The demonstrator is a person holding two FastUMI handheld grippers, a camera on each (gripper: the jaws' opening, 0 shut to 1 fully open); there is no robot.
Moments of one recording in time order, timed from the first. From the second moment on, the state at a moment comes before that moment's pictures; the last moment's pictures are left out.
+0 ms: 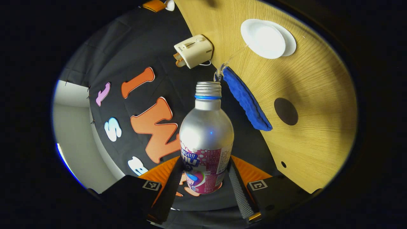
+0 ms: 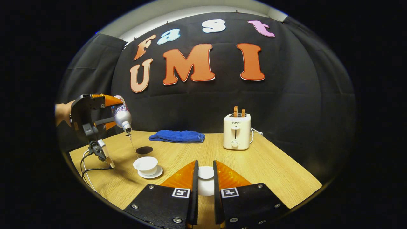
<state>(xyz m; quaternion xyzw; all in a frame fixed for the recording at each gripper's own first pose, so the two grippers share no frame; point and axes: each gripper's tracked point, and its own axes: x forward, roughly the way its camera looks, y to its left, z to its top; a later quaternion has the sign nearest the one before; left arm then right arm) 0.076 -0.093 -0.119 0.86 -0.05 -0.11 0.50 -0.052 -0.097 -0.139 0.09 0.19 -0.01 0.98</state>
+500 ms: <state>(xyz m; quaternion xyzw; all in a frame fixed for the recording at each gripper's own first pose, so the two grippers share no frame) 0.080 -0.099 -0.115 0.87 -0.09 -0.10 0.48 -0.051 -0.093 -0.143 0.09 0.19 -0.01 0.98</state>
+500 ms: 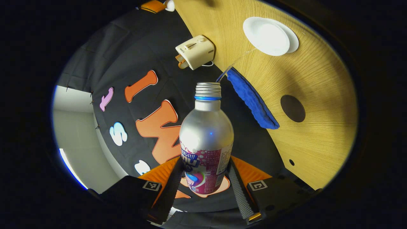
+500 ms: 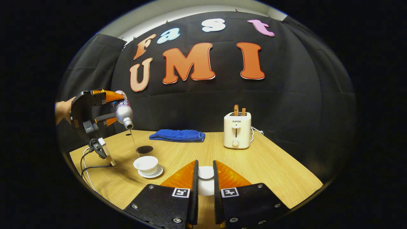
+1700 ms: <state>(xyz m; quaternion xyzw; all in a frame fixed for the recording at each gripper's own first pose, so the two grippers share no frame) 0.064 -0.125 -0.160 0.84 -0.13 -0.11 0.51 -0.042 -0.058 -0.145 0.09 0.21 0.02 0.97</state>
